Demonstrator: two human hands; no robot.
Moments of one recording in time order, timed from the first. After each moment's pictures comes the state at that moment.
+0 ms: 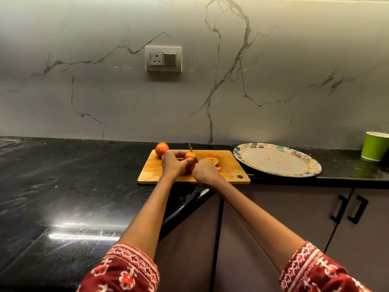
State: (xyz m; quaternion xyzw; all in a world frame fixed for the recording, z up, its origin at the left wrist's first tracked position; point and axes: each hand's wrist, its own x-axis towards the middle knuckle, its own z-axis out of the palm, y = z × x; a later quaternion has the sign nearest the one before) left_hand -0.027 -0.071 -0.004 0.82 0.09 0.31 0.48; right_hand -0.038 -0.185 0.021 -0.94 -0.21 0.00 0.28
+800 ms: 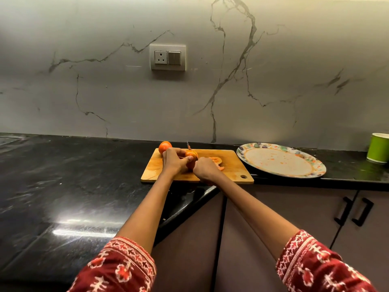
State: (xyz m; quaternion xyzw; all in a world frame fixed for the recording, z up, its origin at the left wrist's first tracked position) left_hand -0.026 -0.059 -0.001 0.84 0.10 0.29 0.45; right_hand -0.024 -0.173 0.020 -0.94 -0.22 0.02 0.26
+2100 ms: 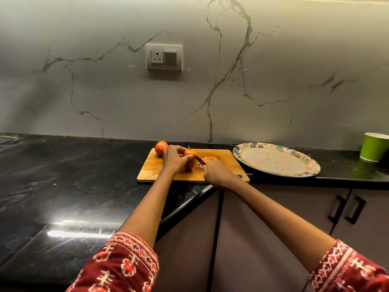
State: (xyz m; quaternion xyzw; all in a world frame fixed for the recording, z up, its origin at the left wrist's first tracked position) left_hand -0.016 -0.064 0.003 0.86 0.09 0.28 0.42; right_hand -0.037 -0.212 0.027 -0.95 -0.24 -0.01 0.18
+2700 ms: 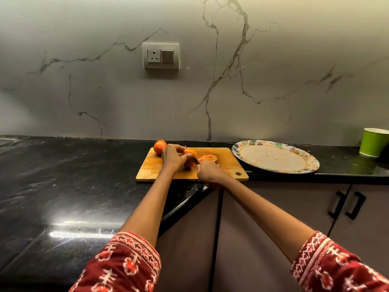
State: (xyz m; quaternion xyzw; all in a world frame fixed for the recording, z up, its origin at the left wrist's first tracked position) left_hand -0.017 -0.069 0.003 0.85 0.09 0.30 0.42; right_hand -0.030 -0.200 0.016 -0.94 -0.23 0.05 0.25
